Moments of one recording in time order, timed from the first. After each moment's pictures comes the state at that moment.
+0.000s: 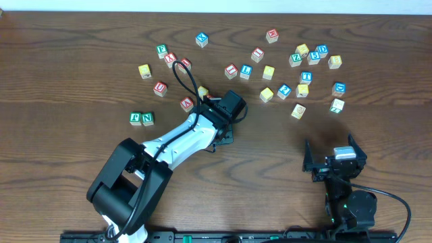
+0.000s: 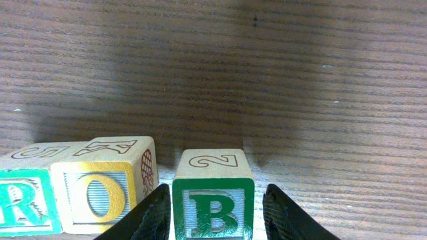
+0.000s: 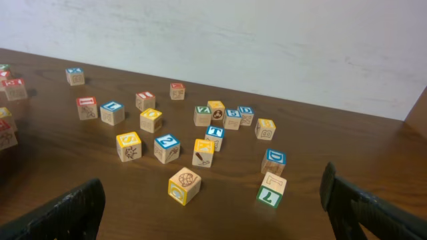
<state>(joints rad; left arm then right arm) -0.67 1.86 1.15 -0.66 -0.12 -0.73 0.06 0.01 0.01 -0.07 -0.01 -0.14</state>
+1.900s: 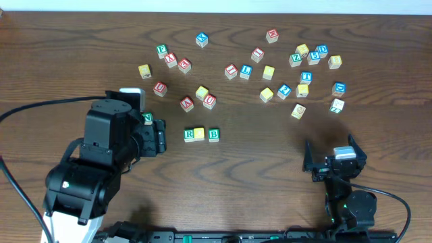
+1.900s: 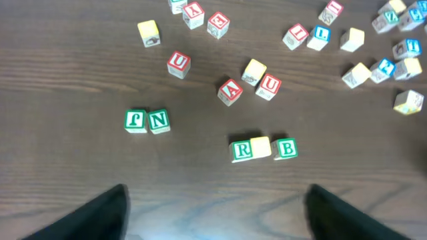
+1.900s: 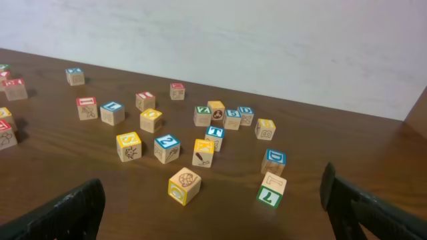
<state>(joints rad) -0.27 0.95 1.15 -1.03 -0.03 -0.24 0.06 0.01 0.01 -0.07 0.00 -0.14</state>
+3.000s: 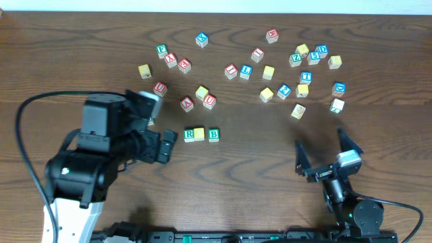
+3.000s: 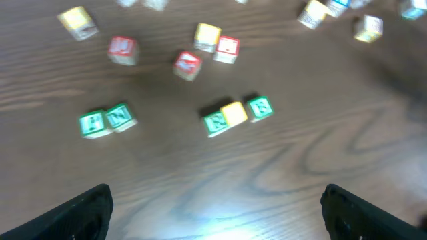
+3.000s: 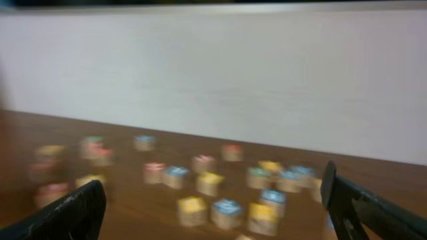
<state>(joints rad) -0.18 1.00 1.15 -1.08 0.24 0.07 0.06 0.02 0.01 0.14 -0.24 0.03</state>
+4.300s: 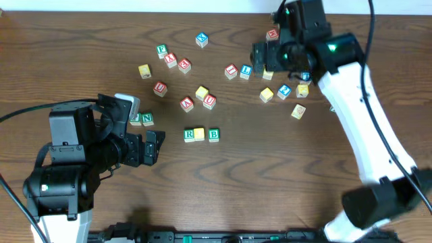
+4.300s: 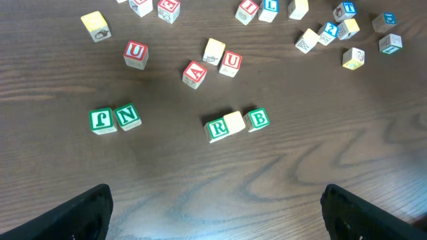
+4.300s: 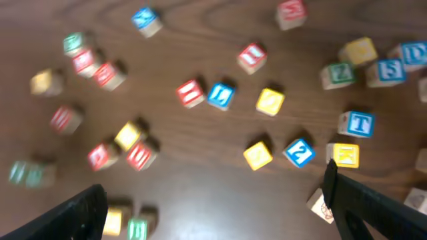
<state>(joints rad) 0.03 0.93 1.15 -1.12 0.39 0.12 0.33 1.82 1.89 -1.03 -0.03 0.29</state>
